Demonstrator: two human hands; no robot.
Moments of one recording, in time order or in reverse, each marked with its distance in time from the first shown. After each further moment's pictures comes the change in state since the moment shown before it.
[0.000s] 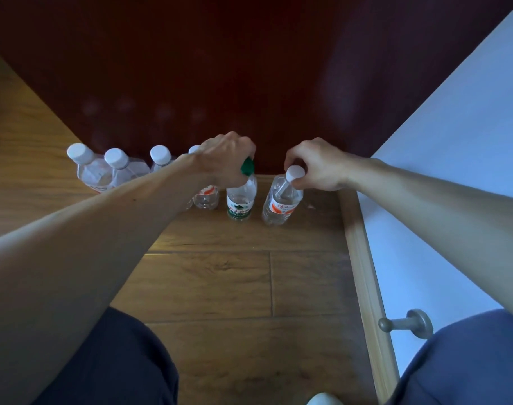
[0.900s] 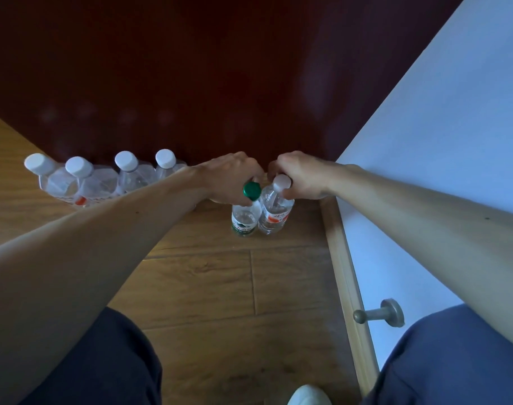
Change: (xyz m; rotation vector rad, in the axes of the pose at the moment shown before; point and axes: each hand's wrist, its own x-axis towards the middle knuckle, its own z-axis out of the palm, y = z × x) left_hand 0.026 0.037 0.028 -0.026 -0.157 0.278; right_hand -0.014 0.025 0.006 -0.064 -0.131 0.002
